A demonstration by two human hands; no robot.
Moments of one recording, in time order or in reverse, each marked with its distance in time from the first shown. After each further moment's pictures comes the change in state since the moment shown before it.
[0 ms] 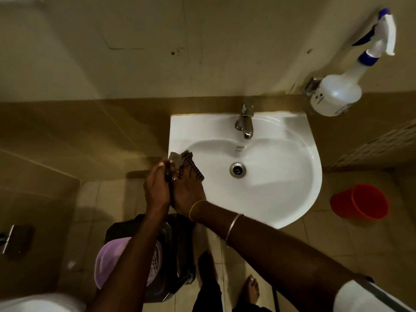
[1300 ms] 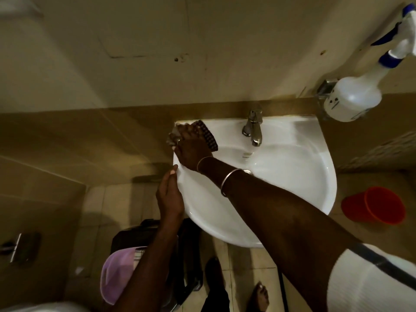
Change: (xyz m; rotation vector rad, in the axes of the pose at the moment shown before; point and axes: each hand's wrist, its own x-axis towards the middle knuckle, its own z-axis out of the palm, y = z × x) left_hand 0.003 -0.004 0.020 -0.027 0.073 -0.073; right_hand 0.137 0.035 -0.062 -0.157 0.090 -0.173
